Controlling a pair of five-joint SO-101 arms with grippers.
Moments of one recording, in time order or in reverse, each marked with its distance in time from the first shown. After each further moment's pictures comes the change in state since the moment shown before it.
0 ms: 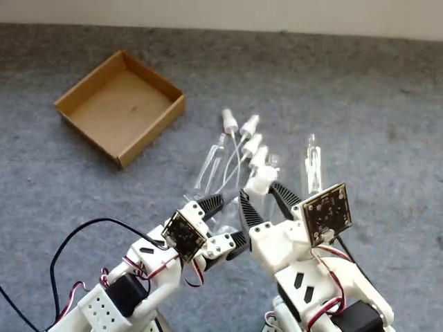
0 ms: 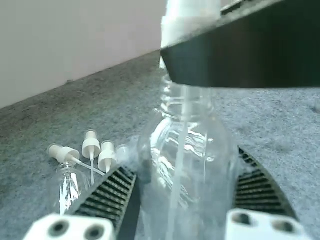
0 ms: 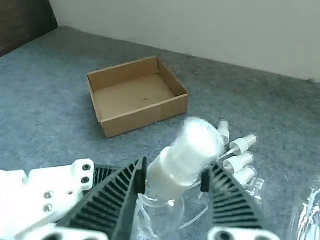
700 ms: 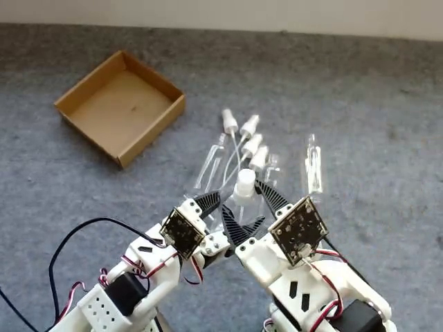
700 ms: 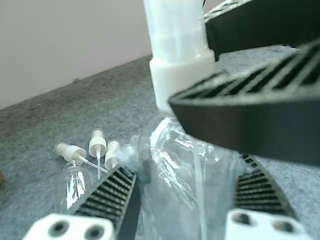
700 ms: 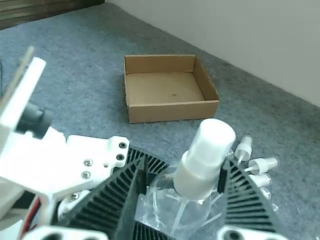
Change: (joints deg) left arm -0.9 0.0 0.0 0.0 0.0; right arm -9.1 0.0 0.0 0.4 9.4
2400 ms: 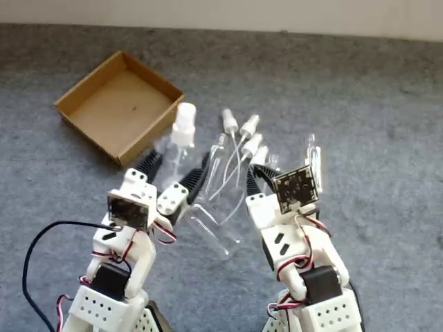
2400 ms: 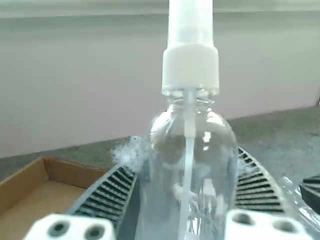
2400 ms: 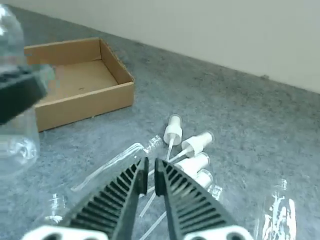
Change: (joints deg) left arm -24.7 0.1 0.0 -13.6 0.0; right arm 20.5 0.1 29.4 -32.6 0.4
